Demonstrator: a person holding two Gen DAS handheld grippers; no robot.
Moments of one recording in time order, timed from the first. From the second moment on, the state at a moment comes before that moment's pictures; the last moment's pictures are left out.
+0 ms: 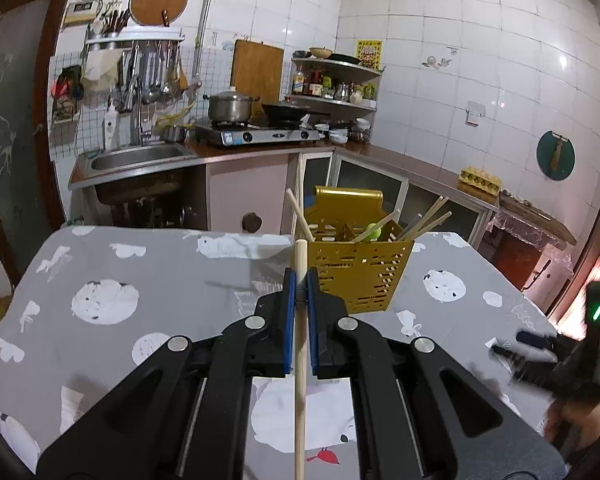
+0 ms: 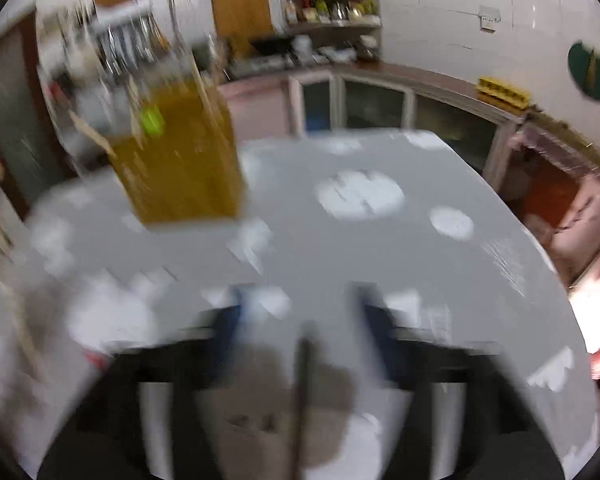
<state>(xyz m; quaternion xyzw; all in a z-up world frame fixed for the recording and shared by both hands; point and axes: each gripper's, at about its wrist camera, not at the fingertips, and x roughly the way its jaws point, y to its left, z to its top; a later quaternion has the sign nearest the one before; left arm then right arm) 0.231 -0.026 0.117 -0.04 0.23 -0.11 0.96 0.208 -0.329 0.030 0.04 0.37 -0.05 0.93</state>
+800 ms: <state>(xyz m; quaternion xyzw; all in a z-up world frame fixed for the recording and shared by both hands) 0.238 -0.028 0.101 -0.03 0.26 -0.10 0.96 0.229 -0.327 -0.018 0.08 0.45 -0.04 0.89</state>
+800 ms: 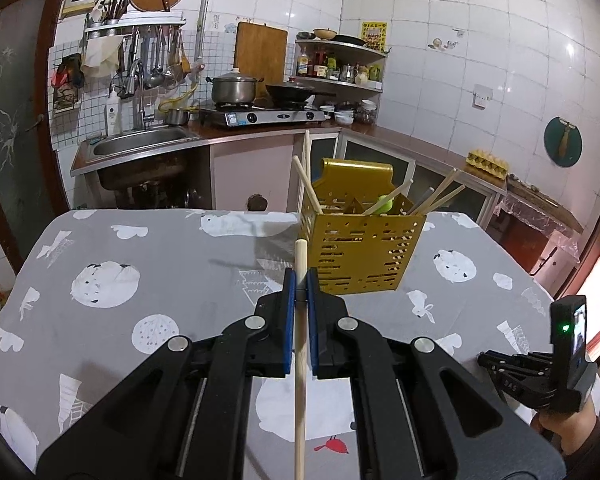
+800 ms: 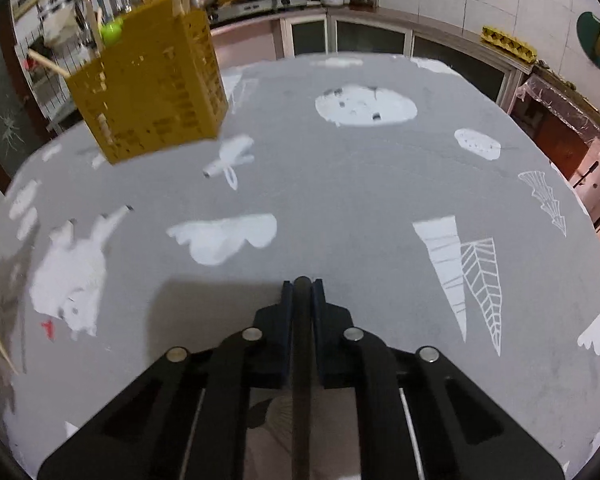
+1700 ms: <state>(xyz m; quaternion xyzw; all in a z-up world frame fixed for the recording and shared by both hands) 0.273 -0.051 0.196 -0.05 0.14 -0.14 0.98 0.242 -0.293 0.160 0.13 0.08 0.06 0.99</state>
